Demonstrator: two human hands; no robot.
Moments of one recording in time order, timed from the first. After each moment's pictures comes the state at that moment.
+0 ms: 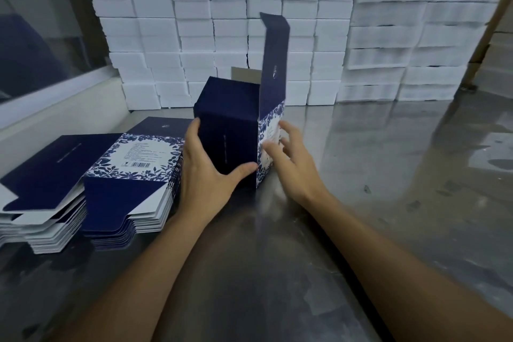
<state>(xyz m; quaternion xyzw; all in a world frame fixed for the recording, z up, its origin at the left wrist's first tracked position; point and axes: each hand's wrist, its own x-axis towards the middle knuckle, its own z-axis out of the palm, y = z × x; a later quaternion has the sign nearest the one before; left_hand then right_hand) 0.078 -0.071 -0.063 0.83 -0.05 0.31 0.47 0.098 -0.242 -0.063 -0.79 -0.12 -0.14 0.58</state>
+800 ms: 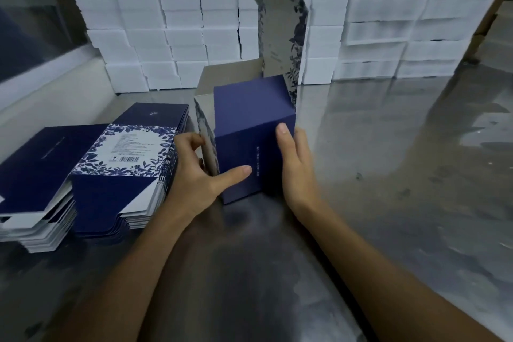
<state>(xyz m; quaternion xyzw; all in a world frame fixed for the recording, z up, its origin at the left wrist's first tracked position) 0.067 -0.067 -0.062 0.77 -0.10 0.15 0.61 0.067 -0.237 -0.060 -0.66 -0.08 -0.11 0.74</state>
